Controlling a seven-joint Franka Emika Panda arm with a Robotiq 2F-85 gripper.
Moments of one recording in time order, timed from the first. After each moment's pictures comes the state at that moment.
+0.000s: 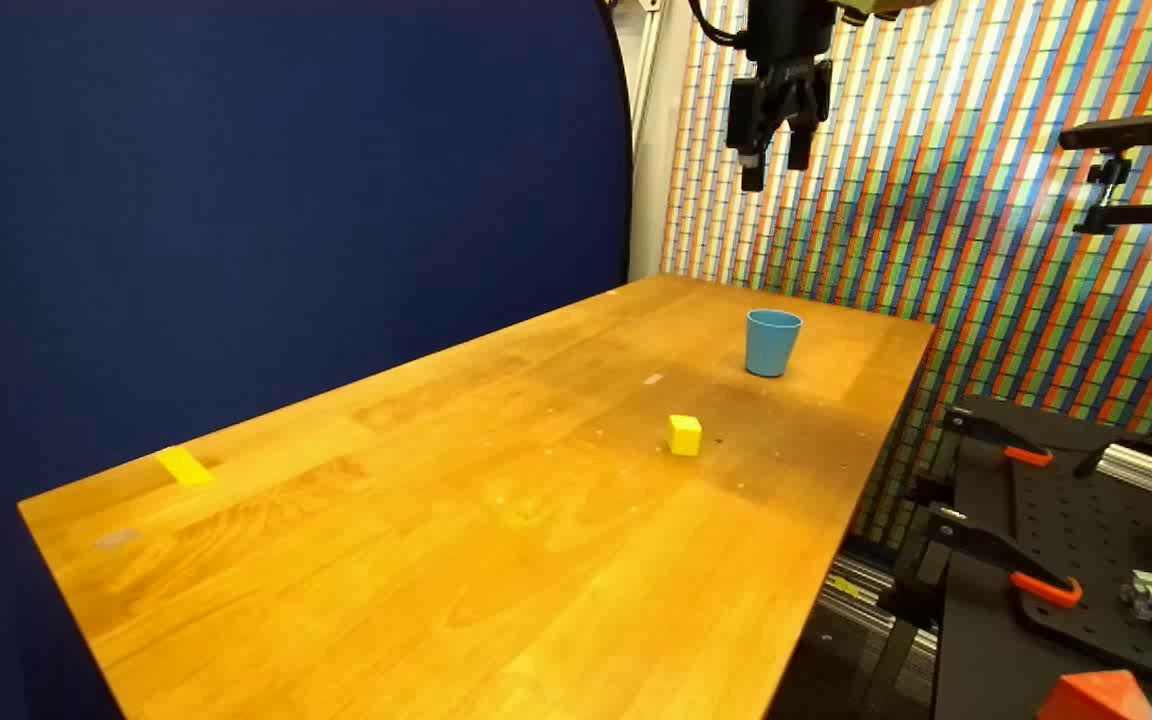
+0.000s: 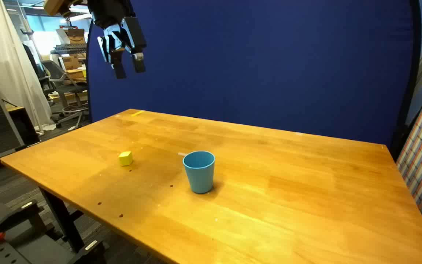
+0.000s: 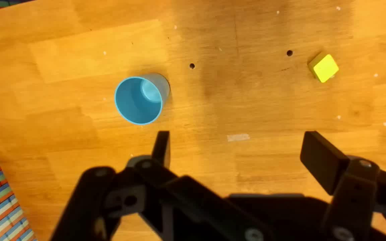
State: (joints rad) arm -0.07 -0.25 0.15 -2.42 -0.20 2.13 0.34
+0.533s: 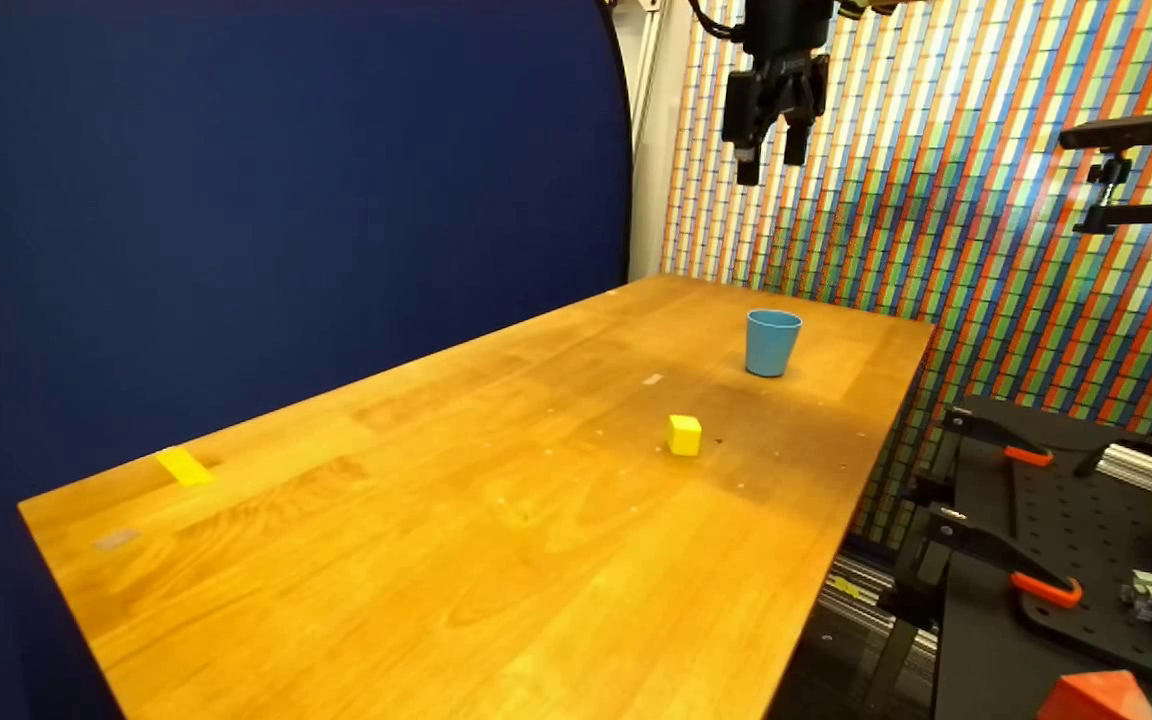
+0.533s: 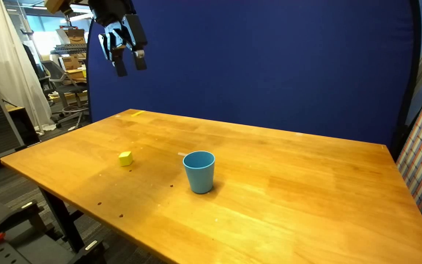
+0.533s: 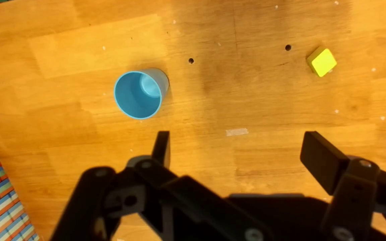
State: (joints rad) arm -0.07 -0.25 0.15 -2.40 -0.20 2.13 0.34
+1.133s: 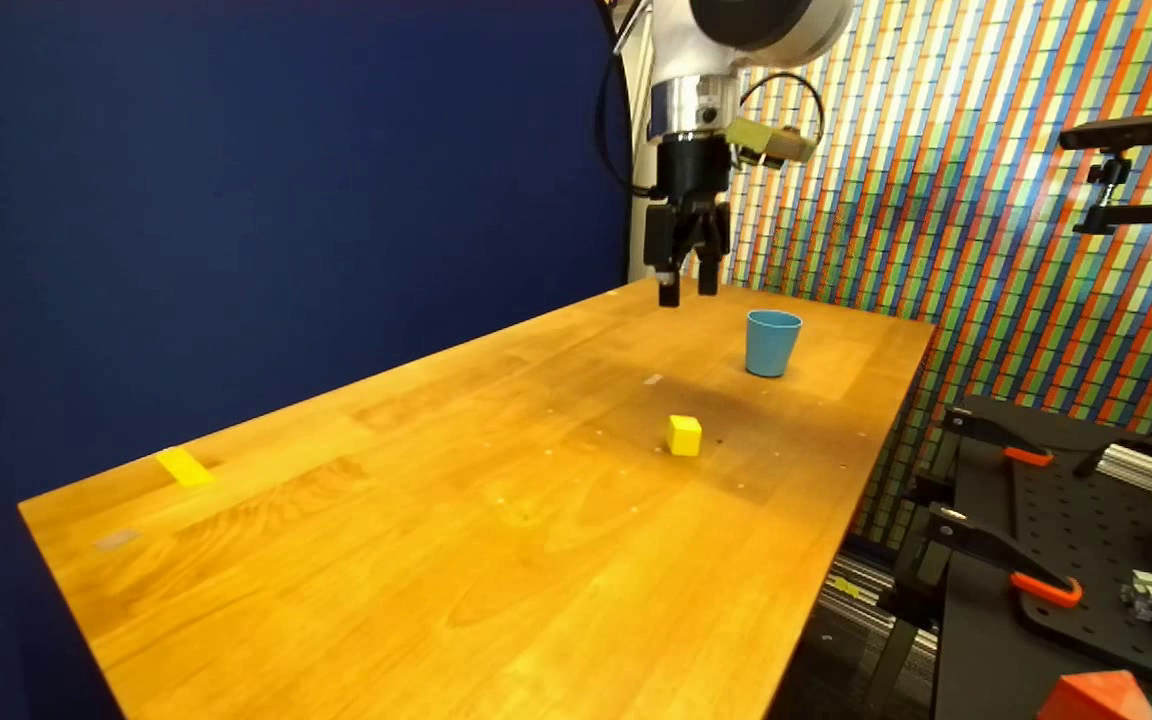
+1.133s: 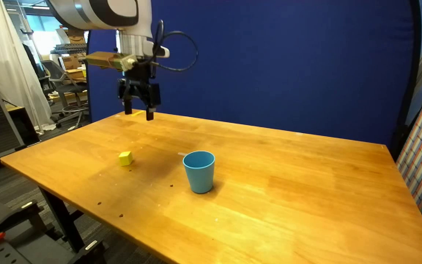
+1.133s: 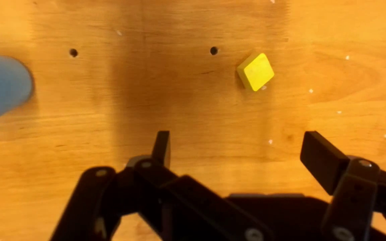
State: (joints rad) arm -0.01 0.18 0.11 -2.26 0.08 2.31 0.04
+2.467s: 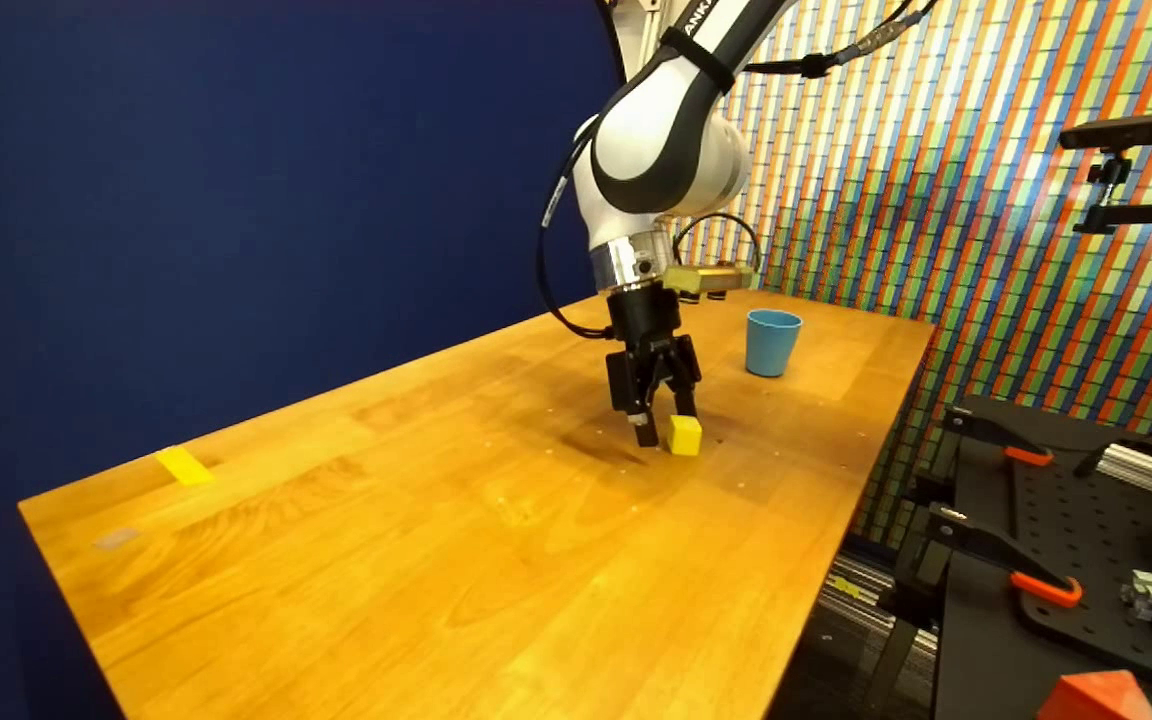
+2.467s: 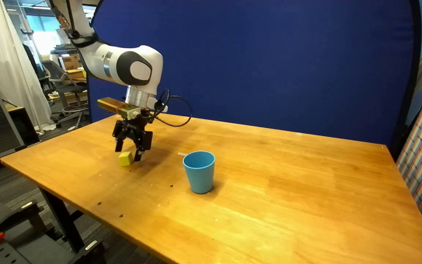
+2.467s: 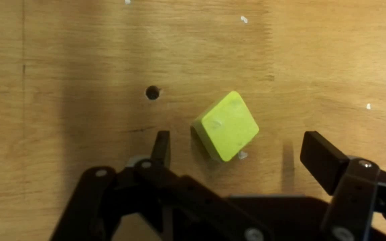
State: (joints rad) arm 0.06 0.59 0.12 -2.03 0.16 2.22 0.03
